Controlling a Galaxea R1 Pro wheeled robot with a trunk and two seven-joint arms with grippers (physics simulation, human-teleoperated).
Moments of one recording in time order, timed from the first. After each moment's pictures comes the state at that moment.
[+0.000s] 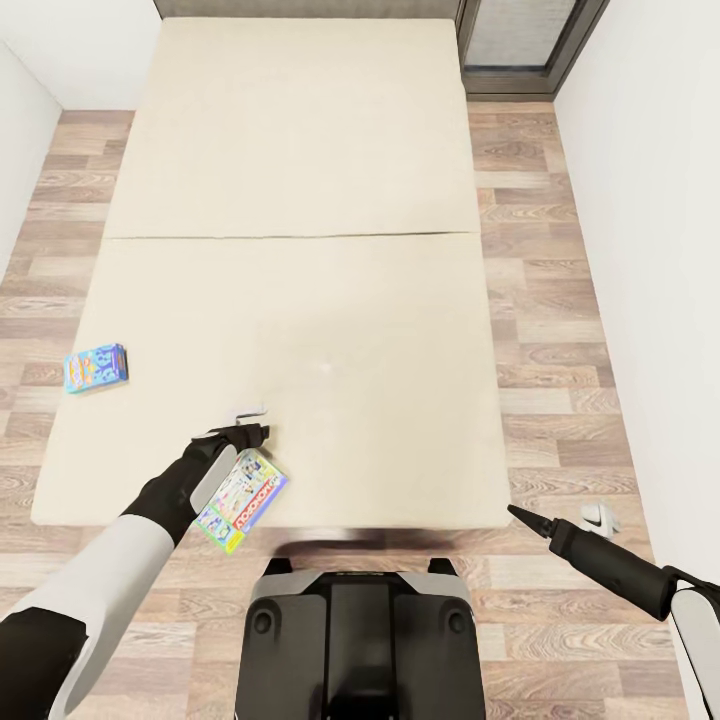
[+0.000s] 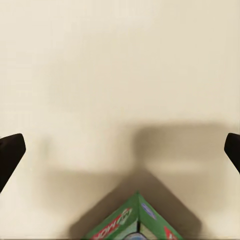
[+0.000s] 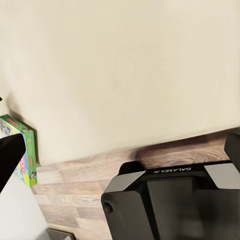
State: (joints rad) left arm -0.94 0.11 -0.31 -0.73 0.48 0.41 0.28; right arm -0.20 -0.20 -0.37 -1.58 -0.61 0.91 0.51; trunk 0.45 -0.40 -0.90
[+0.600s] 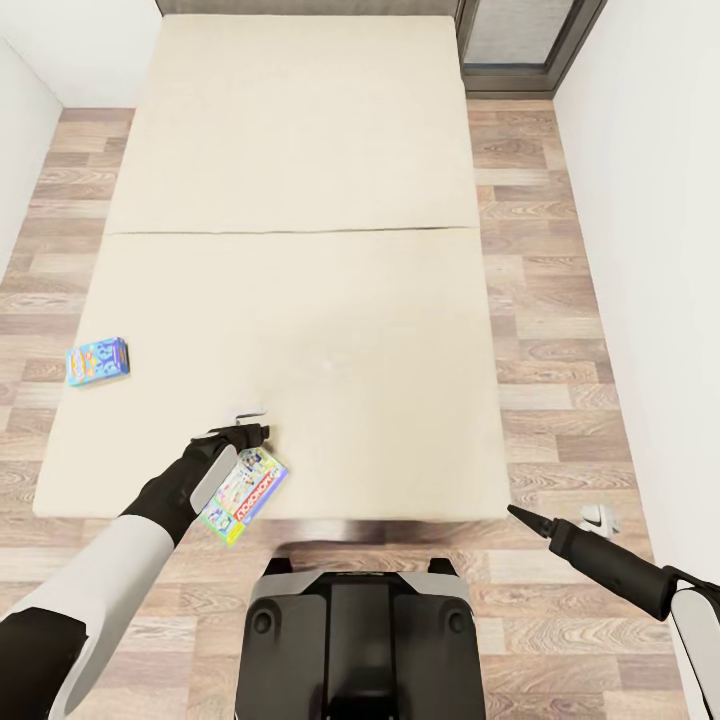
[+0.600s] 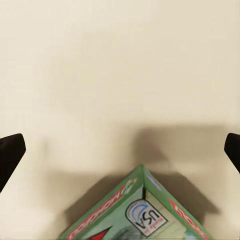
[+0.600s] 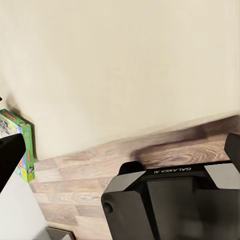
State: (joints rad) left arm -0.94 0.12 -0.31 -0.73 0.48 0.41 0.28; right arm -0.20 -0.20 -0.37 -1.58 -0.61 0.91 0.51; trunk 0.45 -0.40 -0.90
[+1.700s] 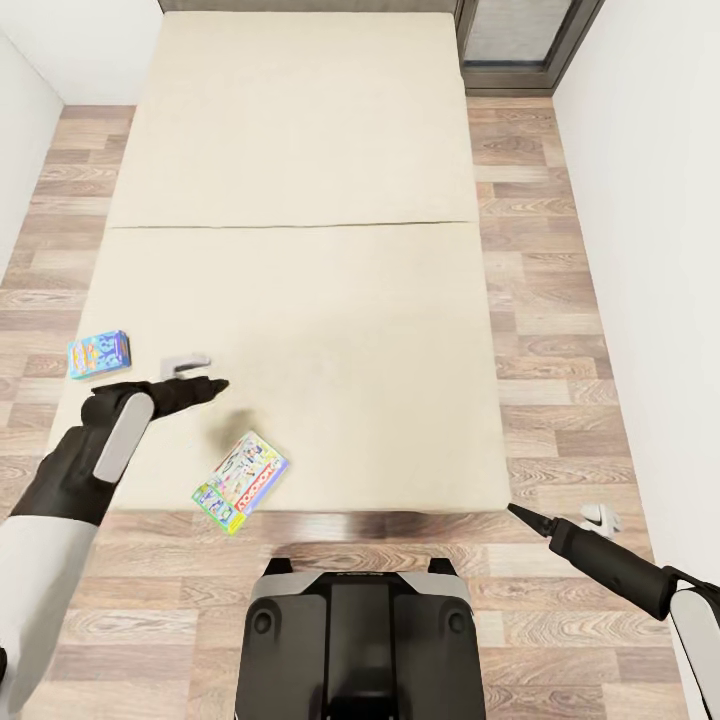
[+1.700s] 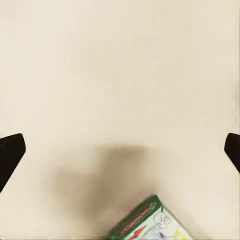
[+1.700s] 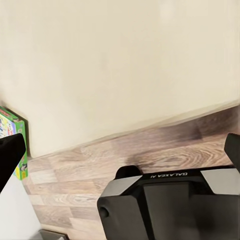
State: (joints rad) left arm -0.92 0.29 -0.10 -1.20 0.59 0.81 0.17; right arm -0.20 -0.20 -0.37 -1.58 -0.60 0.88 0.51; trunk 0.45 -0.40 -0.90
